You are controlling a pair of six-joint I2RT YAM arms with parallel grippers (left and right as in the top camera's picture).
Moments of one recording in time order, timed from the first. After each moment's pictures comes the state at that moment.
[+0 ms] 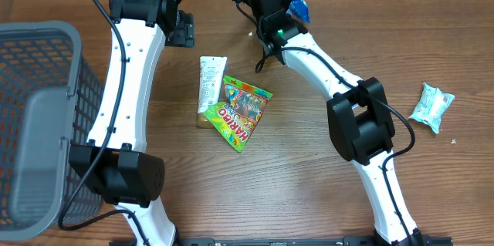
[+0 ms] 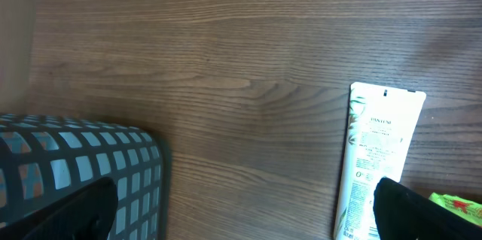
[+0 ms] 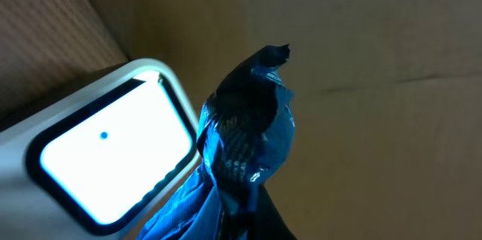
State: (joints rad) left arm -0.14 1.95 2.10 -1.31 -0.40 -0.15; right arm 0.51 2.46 2.10 -0.09 0.63 -0.97
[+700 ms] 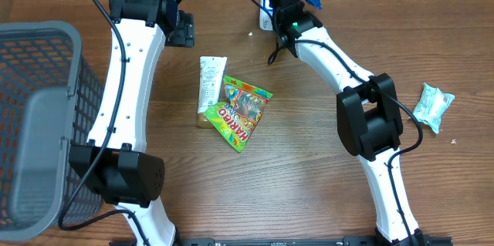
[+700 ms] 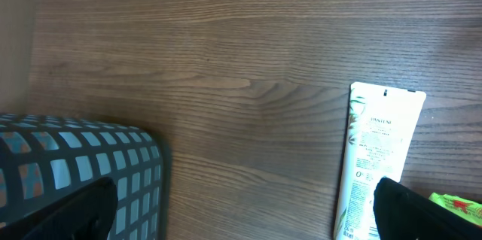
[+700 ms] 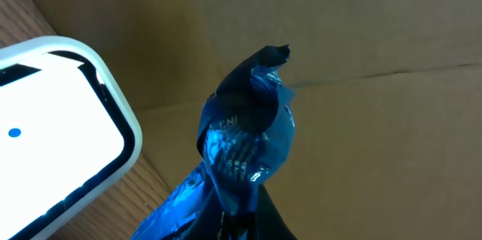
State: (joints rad) left arm -0.14 1.95 2.10 -1.31 -0.40 -0.15; right arm 0.44 2.46 2.10 0.00 0.56 -1.08
